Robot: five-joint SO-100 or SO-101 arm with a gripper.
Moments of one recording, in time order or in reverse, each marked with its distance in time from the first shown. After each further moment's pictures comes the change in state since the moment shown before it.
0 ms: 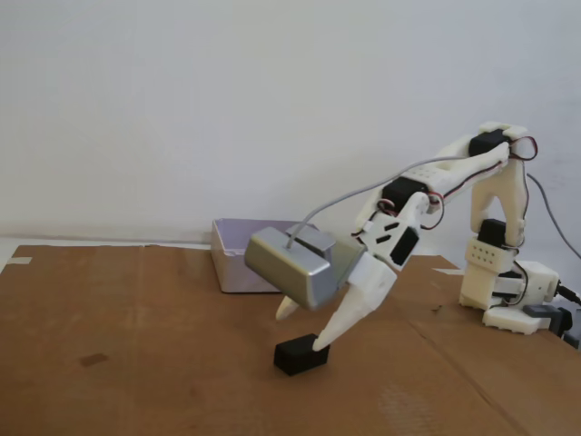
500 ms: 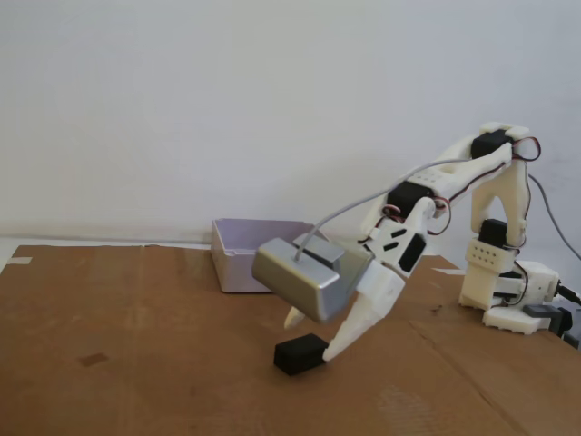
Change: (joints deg) arm -1.8 0.0 1.9 0.0 0.7
